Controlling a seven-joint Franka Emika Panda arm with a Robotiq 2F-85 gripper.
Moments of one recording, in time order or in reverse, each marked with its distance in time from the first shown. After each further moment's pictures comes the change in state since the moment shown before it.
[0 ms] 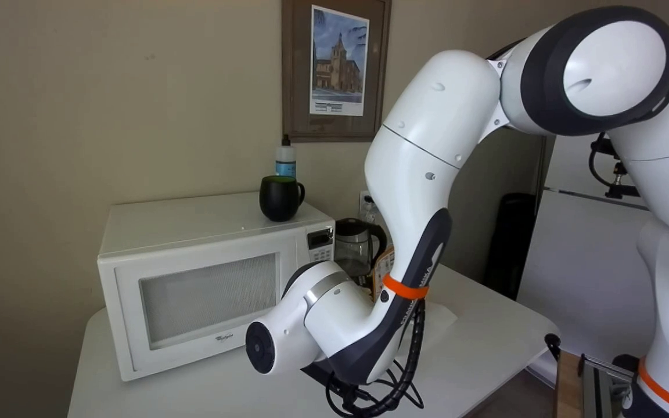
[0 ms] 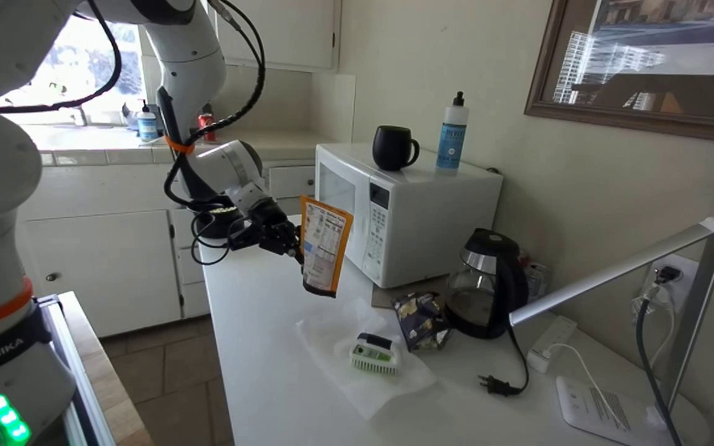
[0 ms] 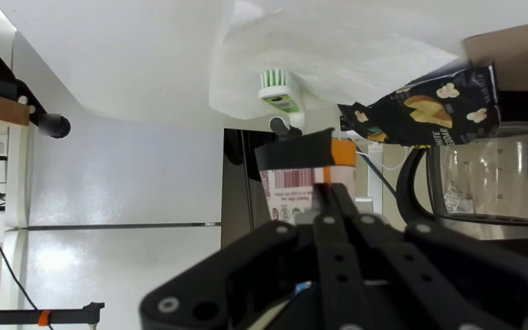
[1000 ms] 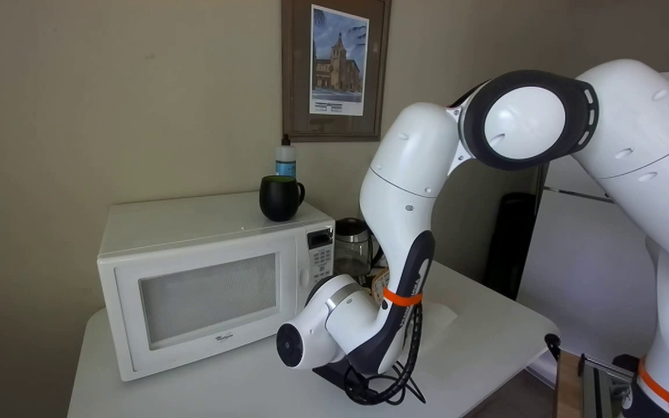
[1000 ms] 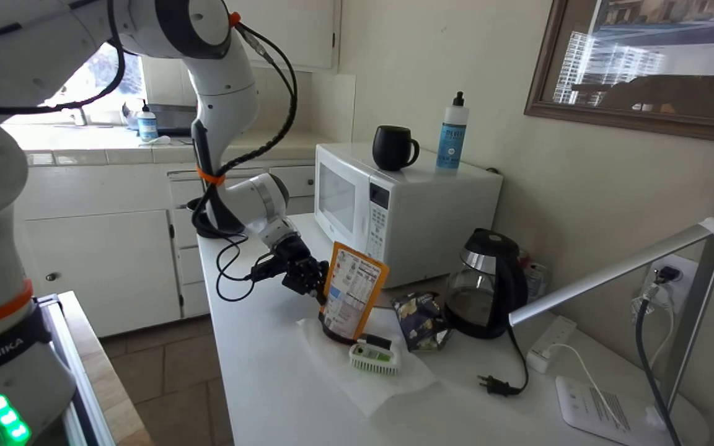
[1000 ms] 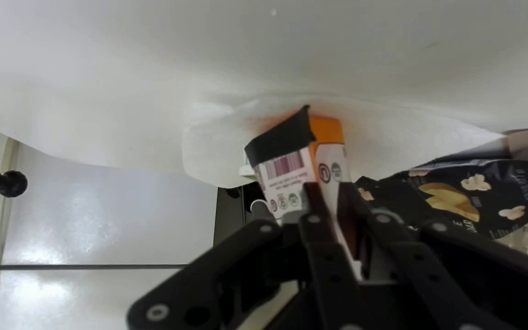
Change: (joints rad) arm -0.140 0.149 -0.028 0.041 -0.103 0.184 0.006
